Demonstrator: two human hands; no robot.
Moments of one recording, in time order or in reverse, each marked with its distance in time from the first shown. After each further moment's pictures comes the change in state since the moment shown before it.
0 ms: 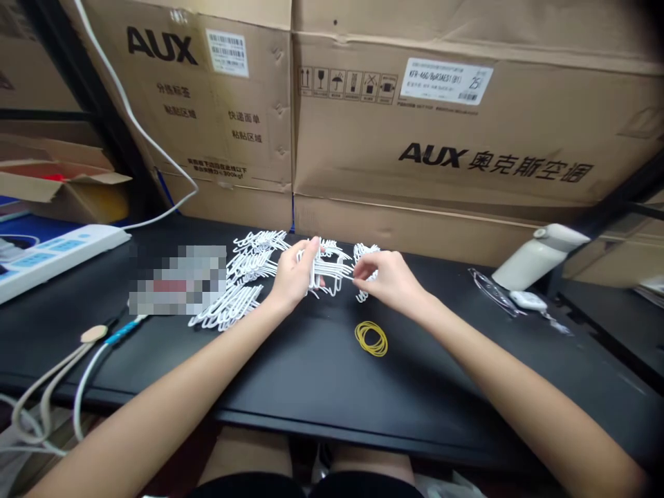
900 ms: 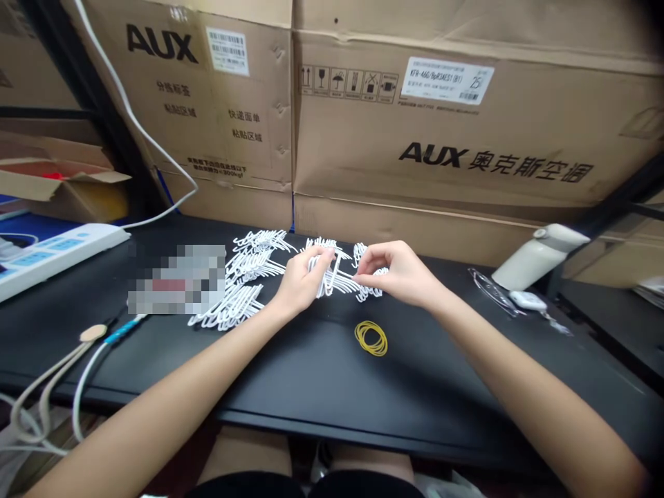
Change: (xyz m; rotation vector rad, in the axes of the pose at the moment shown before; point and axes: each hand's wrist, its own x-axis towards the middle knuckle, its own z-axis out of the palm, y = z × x) left_hand -0.009 0.003 0.002 0.261 -0.116 0.155; right_hand -0.002 -0.011 -0.024 0.338 -0.100 -0.005
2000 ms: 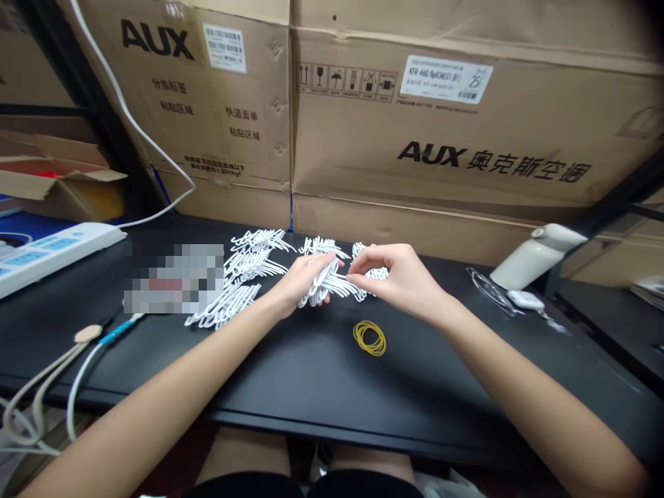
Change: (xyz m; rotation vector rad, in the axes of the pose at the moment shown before) left_hand 0.005 0.001 -0.002 -0.378 -0.260 -0.421; right_hand -0.011 -0.019 0.005 -0.084 0.079 -0.184
